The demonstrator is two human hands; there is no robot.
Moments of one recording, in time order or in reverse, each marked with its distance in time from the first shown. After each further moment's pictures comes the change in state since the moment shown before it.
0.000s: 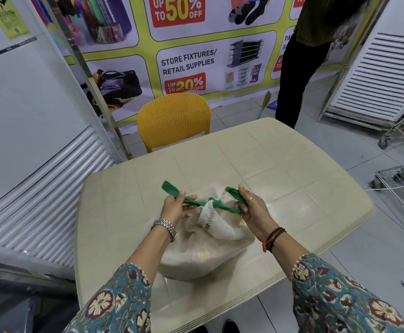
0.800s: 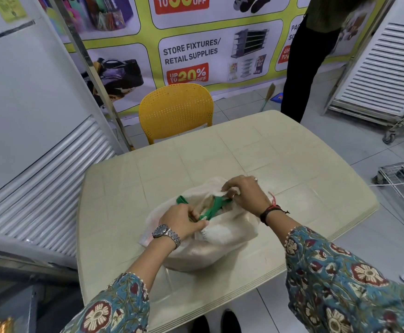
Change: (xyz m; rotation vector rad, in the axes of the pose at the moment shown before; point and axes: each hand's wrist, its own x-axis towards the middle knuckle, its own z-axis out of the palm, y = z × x) left_hand -0.032 -0.021 -0.013 1.126 -0.083 0.331; right_hand 0.038 -0.010 0.002 -1.404 -0.184 -0.620
